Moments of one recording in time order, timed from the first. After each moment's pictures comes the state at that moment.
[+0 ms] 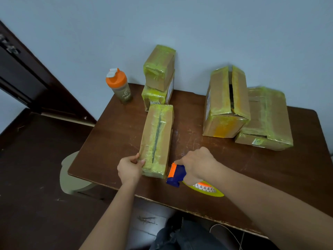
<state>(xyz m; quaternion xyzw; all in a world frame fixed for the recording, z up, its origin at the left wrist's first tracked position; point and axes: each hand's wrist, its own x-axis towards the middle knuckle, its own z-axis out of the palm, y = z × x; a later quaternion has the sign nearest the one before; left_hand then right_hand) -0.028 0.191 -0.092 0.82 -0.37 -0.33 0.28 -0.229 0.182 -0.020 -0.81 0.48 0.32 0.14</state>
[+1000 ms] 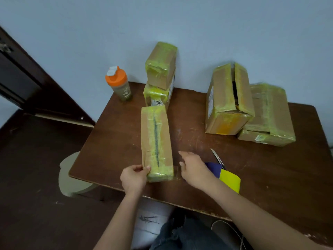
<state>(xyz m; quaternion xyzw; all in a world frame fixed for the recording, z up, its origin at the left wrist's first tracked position) -0.017 0.211 -0.103 0.83 -0.32 -0.36 0.27 -0.207 0.210 -0.061 -0.67 0.66 -0.06 0.34</state>
